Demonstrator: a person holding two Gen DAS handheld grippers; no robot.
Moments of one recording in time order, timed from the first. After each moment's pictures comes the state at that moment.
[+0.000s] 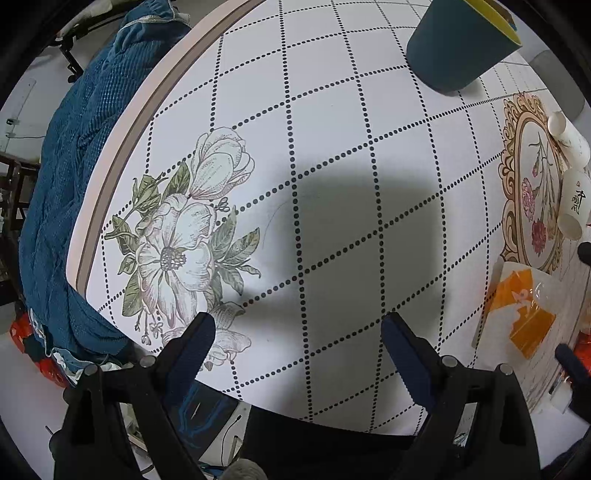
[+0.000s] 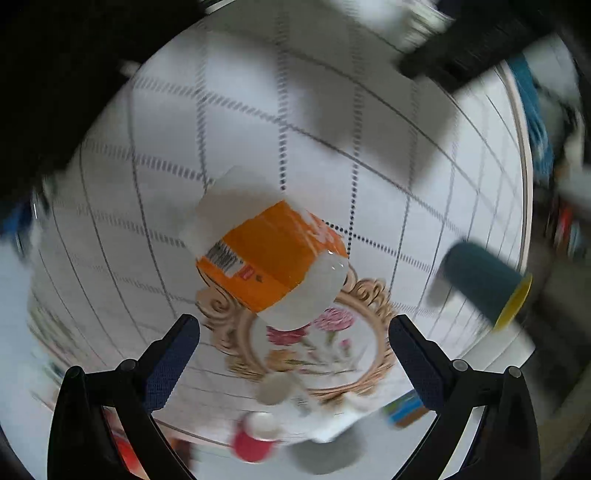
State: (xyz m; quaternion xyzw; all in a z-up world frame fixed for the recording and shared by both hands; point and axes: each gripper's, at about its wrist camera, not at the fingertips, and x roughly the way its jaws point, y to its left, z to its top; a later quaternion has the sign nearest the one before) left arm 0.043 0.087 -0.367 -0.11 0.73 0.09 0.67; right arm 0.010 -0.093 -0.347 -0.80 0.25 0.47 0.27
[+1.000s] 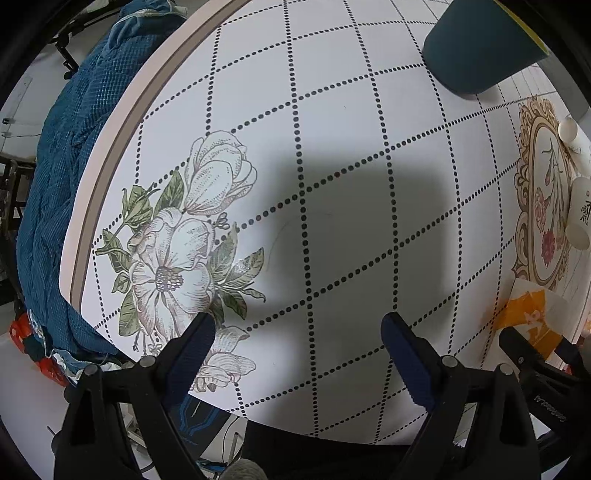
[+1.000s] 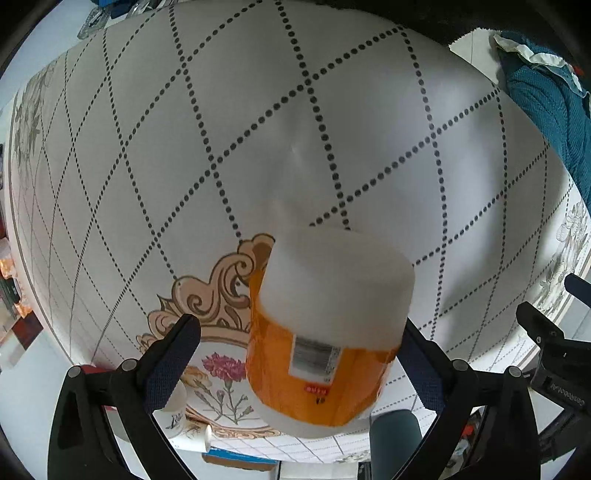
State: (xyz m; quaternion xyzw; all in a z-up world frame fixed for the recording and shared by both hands) left arm 0.056 0.097 -0.388 -0.11 0.74 0.09 0.66; right arm -0.054 -0.141 -0.412 -0.84 -0.03 0.54 -0.02
